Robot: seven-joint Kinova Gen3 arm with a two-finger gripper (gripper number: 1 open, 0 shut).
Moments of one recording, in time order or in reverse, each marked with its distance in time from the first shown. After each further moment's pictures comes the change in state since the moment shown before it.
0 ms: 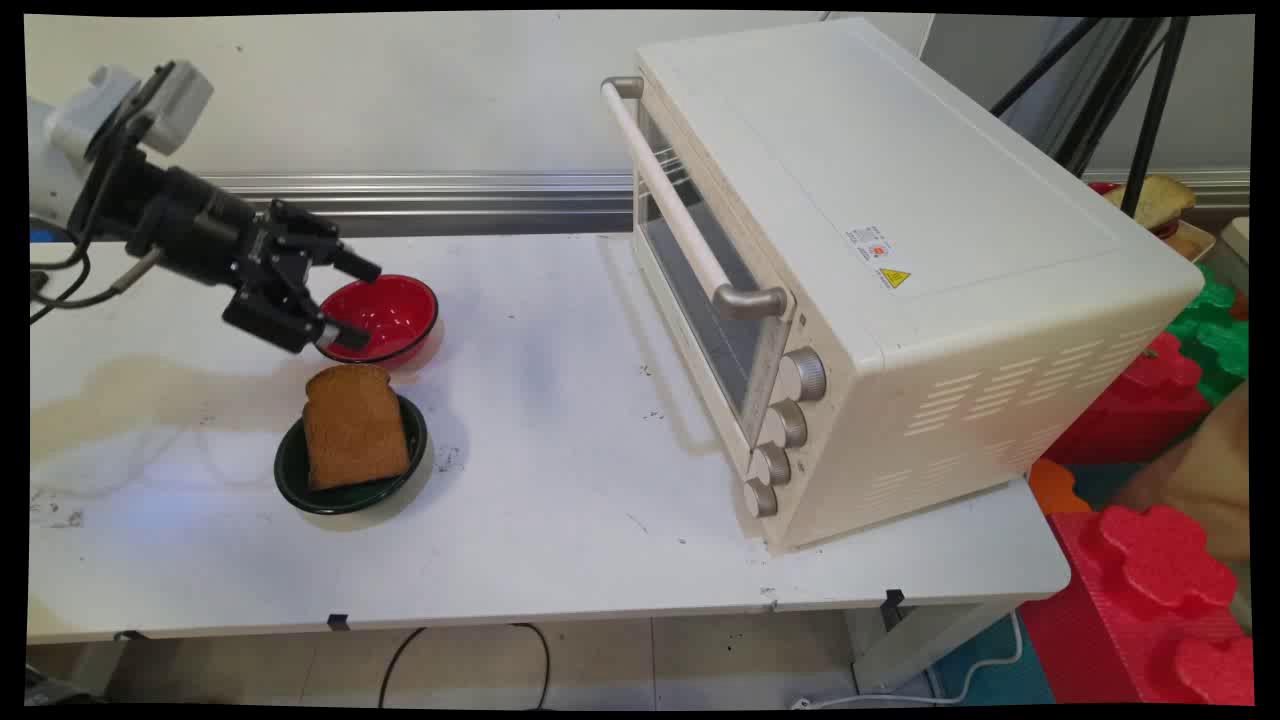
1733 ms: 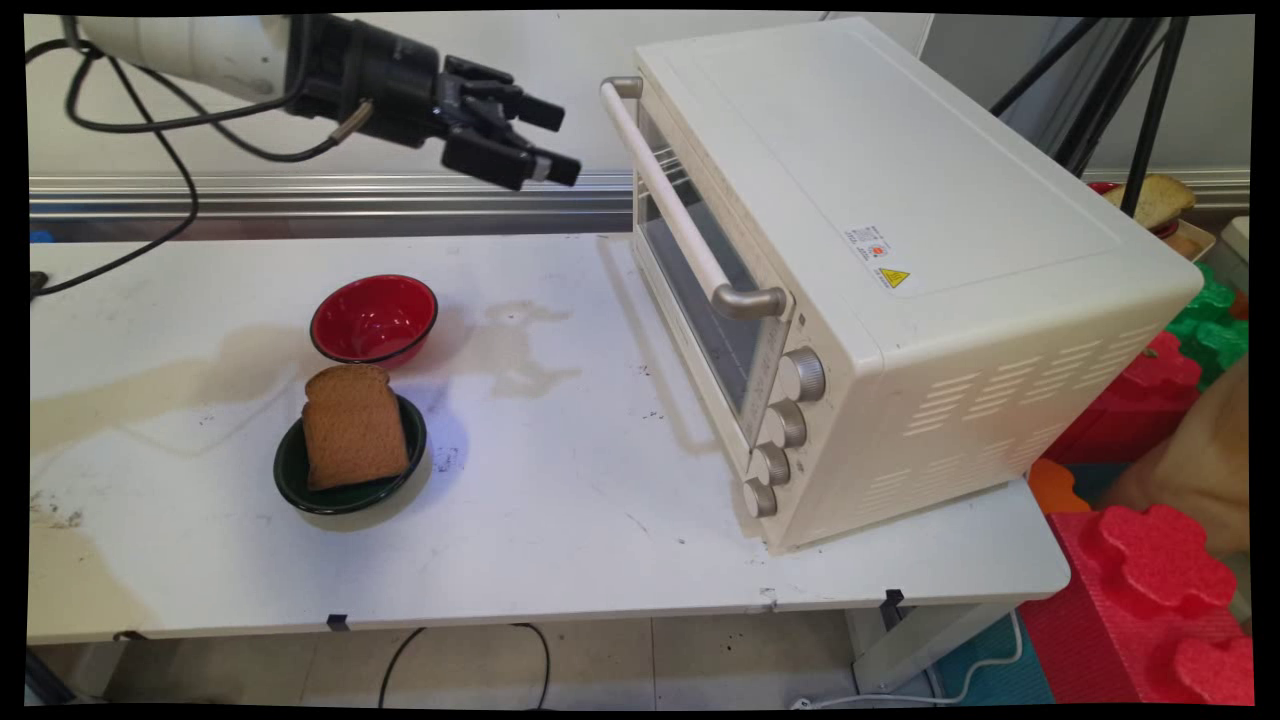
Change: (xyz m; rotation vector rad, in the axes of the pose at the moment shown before) arm 0.134 -0.026 0.068 0.040 0.340 -0.013
